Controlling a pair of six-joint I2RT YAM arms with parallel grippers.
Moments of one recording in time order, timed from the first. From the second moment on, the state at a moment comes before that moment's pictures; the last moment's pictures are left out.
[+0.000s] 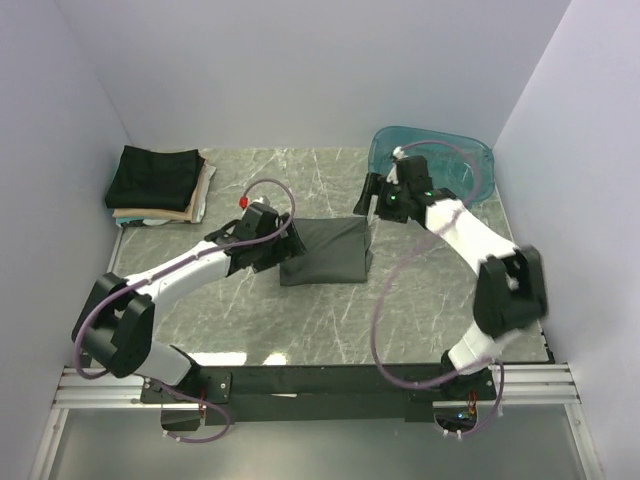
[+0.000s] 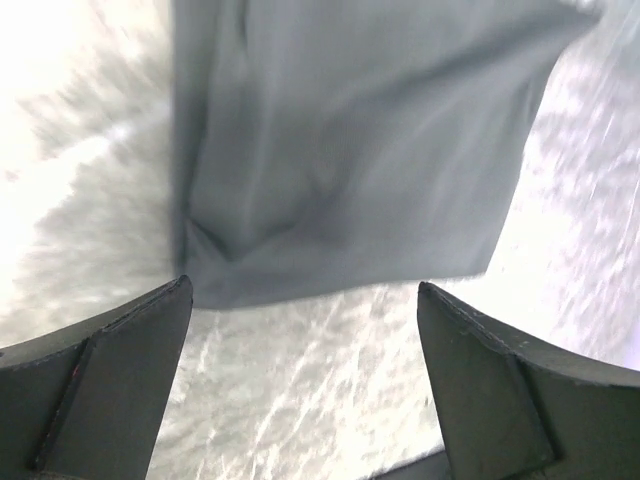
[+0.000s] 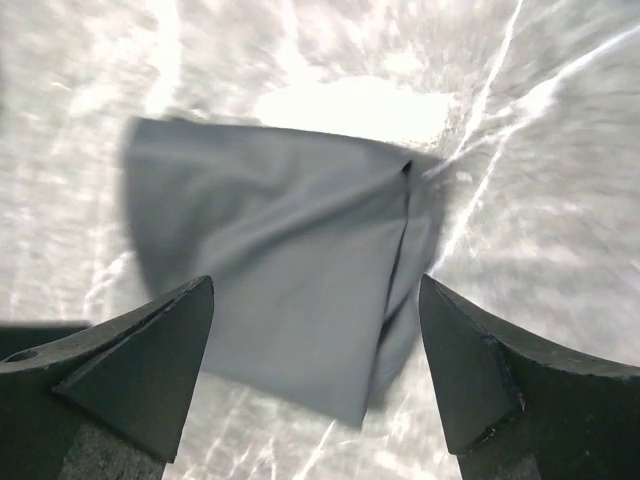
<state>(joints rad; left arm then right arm) -0.59 1.46 0.91 -0.29 0.00 -0.90 0.28 1.73 1.26 -0.37 -0.23 0.44</state>
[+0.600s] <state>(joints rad) -0.47 1.79 1.17 -0.35 -0.09 -0.75 0.30 0.87 0.82 -0.44 0.18 0.50</state>
